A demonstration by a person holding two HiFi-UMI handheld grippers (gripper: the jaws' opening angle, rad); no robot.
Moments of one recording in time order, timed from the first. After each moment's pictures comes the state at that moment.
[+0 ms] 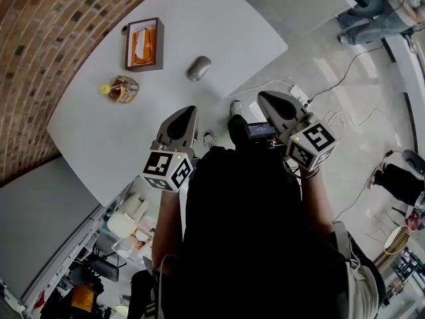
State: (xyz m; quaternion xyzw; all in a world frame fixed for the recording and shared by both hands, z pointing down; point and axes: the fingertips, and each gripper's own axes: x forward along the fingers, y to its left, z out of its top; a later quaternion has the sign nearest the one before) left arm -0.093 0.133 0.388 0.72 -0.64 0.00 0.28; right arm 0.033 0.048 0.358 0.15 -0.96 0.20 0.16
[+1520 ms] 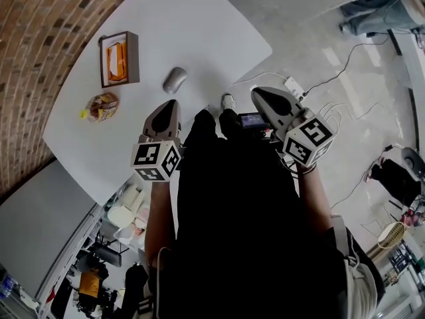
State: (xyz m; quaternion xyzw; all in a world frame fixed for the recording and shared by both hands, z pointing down) left arm -0.091 0.030 0.431 0.66 -0.68 0.08 0.32; right arm 0.073 -0.064 0.383 0.13 -0.94 0.27 0.15
